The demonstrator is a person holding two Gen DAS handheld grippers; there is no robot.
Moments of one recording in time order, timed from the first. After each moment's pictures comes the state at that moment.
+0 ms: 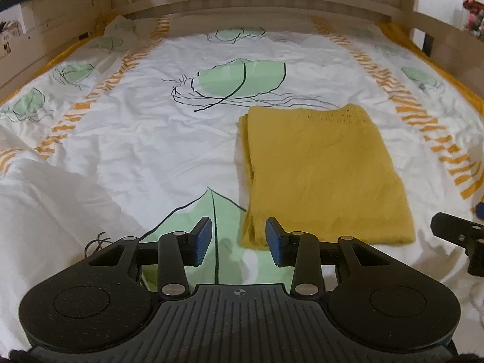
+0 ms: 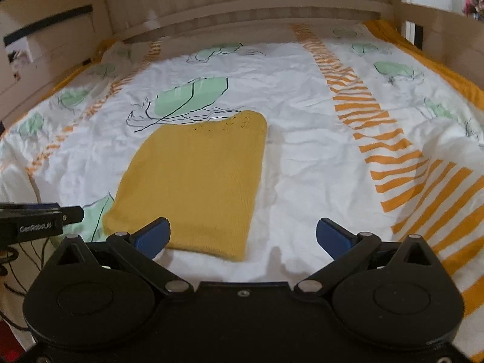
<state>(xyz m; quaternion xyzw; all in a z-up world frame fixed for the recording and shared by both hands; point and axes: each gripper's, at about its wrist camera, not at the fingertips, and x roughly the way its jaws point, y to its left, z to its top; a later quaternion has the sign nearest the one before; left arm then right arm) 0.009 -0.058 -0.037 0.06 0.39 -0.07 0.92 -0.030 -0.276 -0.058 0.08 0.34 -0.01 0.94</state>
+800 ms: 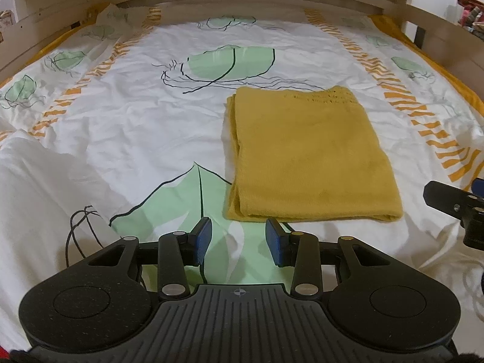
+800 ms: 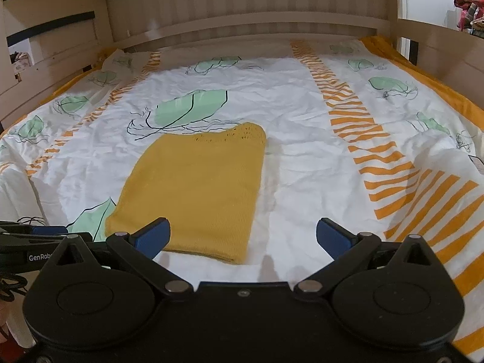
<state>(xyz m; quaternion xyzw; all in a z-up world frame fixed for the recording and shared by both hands) -0.007 -0.057 -0.046 0.05 0.41 -0.09 0.91 -0.041 -0.270 -0.055 0.07 0.31 -0.03 0.95</state>
